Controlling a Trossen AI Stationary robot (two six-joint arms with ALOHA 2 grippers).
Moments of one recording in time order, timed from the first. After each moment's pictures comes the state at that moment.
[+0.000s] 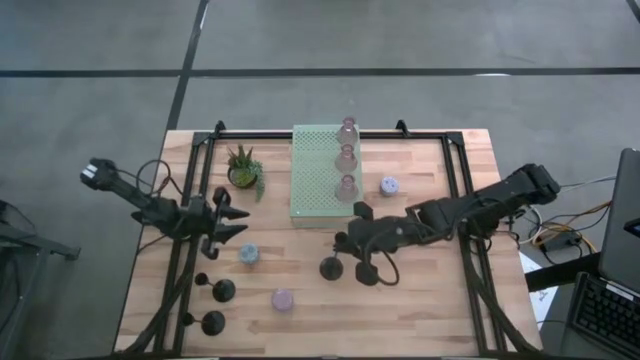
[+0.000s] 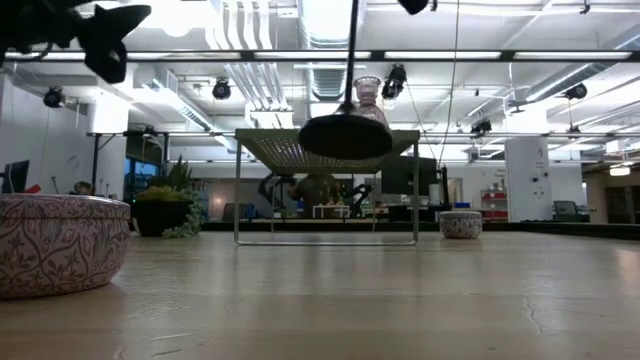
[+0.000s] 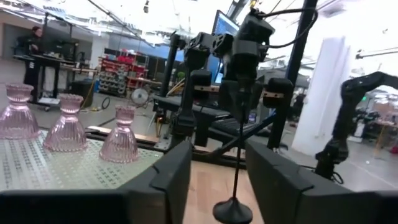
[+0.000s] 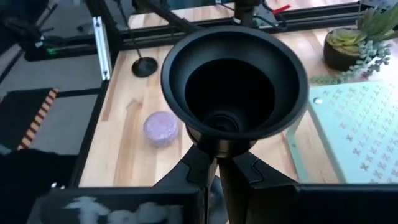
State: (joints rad) left arm -0.51 0.41 0.13 0.47 -0.52 -0.10; right arm 0.33 1.50 1.29 -0.36 0.21 0.34
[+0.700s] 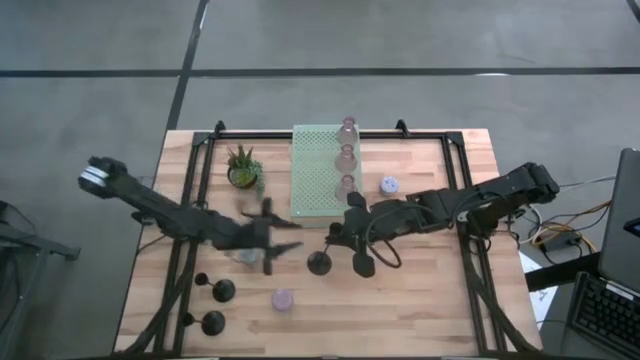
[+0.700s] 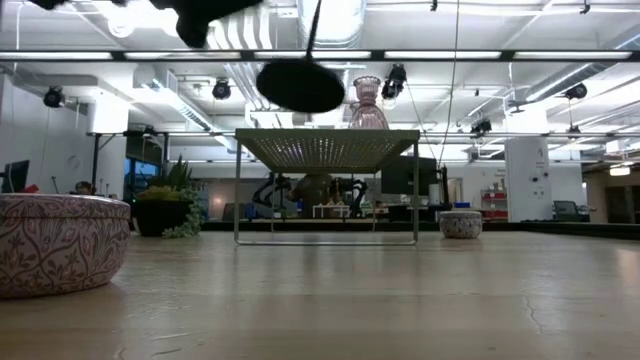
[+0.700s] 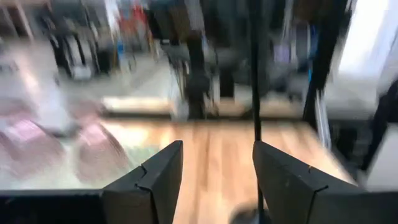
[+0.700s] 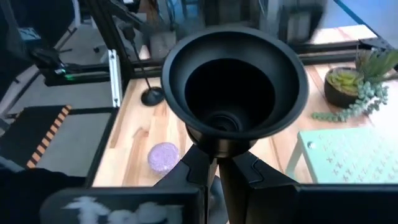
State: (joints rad) left arm -0.40 1.15 0.62 0.49 -0.47 -0.05; right arm 0.28 1.50 1.36 -0.32 0.13 0.26
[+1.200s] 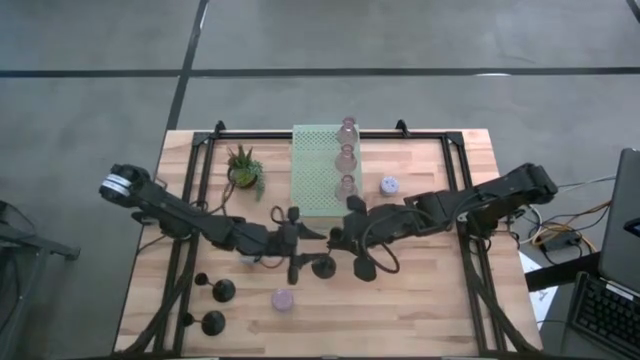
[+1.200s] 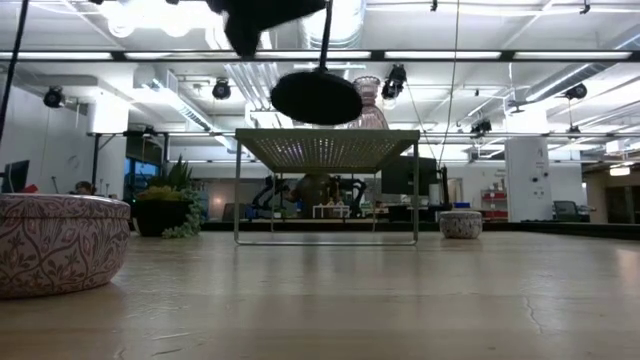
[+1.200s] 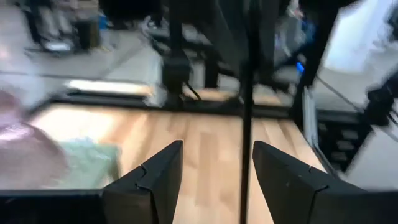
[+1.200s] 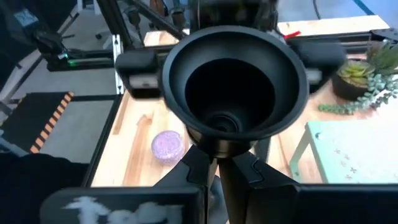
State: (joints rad) left arm -0.36 1.42 0.81 0.51 -0.36 -0.14; right arm 0.29 1.52 1.37 -0.37 0.12 0.25
